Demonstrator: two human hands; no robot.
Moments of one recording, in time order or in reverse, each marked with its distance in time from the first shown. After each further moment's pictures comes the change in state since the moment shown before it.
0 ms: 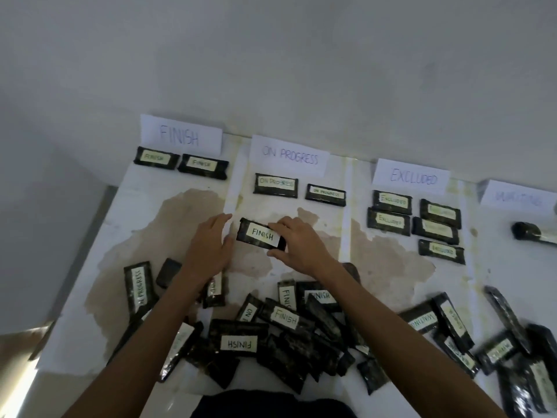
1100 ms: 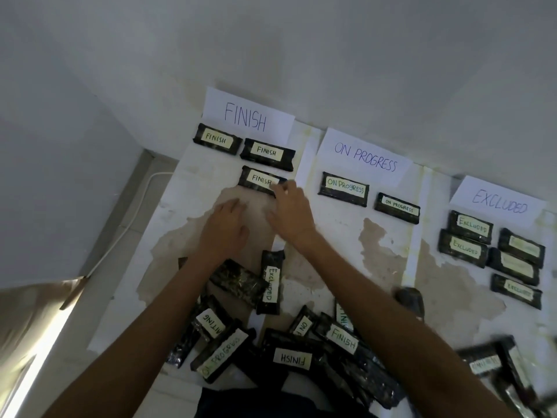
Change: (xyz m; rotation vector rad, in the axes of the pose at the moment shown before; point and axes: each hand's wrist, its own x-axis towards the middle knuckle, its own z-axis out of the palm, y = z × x) left_hand 0.043 -0.108 -0.039 0.209 -0.114 -0.053; right_hand 0.149 -0.097 0.058 -0.013 0.039 0.164
